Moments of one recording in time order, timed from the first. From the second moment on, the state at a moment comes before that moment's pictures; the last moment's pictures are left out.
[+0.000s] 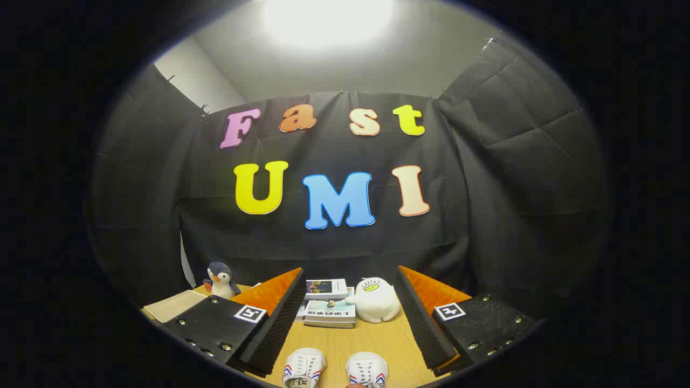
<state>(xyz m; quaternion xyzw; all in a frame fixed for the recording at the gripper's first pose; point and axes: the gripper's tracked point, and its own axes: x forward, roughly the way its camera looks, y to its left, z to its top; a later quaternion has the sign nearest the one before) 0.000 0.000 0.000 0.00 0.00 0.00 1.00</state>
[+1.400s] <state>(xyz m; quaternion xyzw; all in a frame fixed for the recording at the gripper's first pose) -0.006 0.091 -0.068 0.07 0.11 0.10 0.99</state>
